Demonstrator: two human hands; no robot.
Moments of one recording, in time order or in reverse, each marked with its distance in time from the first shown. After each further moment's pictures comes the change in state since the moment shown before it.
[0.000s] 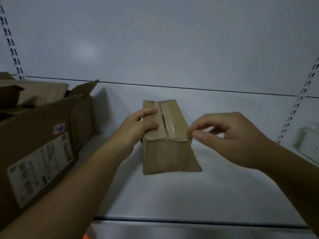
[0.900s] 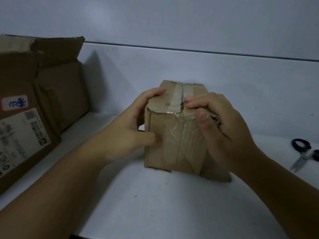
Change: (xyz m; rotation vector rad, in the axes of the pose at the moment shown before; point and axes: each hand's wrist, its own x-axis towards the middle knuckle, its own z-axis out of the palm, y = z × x) left_hand 0.003 -0.043 -0.008 0.208 -0.286 0.232; right_hand 0.043 0.094 0.080 0.162 0.378 -0.247
